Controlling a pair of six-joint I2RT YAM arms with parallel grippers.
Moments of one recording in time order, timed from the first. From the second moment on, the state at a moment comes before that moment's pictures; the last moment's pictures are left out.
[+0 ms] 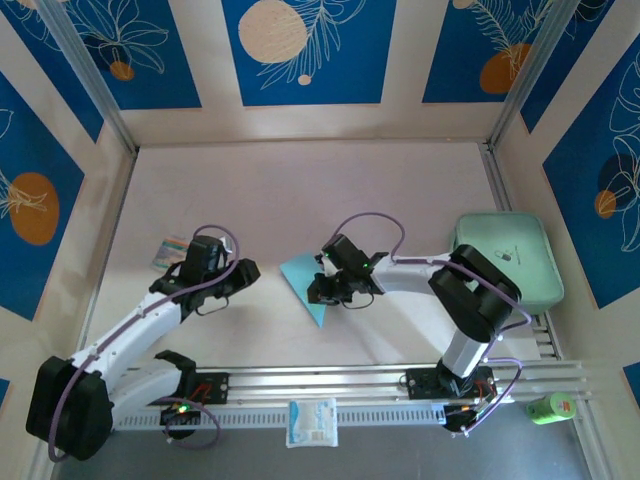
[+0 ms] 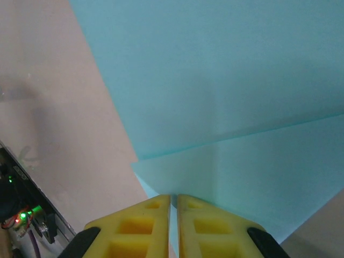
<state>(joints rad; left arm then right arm) -0.39 1.01 0.53 -0.36 0.25 -0.81 0.80 1.71 0.82 -0.15 -0.46 0.79</state>
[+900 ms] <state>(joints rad) -0.40 1.17 0.48 -0.10 0.49 -0.86 0.89 1.61 0.64 0.14 -0.29 1.32</state>
